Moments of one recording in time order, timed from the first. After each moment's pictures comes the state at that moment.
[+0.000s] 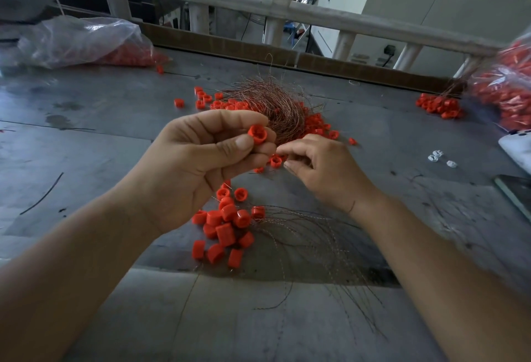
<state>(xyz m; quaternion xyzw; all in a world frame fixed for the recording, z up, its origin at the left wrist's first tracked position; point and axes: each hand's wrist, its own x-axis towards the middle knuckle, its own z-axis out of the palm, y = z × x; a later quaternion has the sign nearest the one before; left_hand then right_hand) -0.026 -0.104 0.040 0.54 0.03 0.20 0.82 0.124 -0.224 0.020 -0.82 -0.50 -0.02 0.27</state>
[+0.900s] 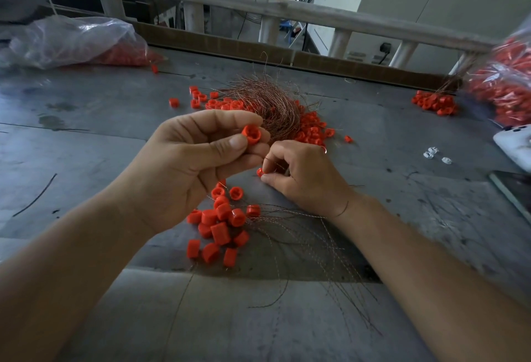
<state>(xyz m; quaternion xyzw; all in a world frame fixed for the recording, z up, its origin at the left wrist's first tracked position) -0.027 -0.097 0.038 0.55 0.02 0.19 0.81 0.111 -0.211 0.012 -0.78 -0.55 0.00 0.29</state>
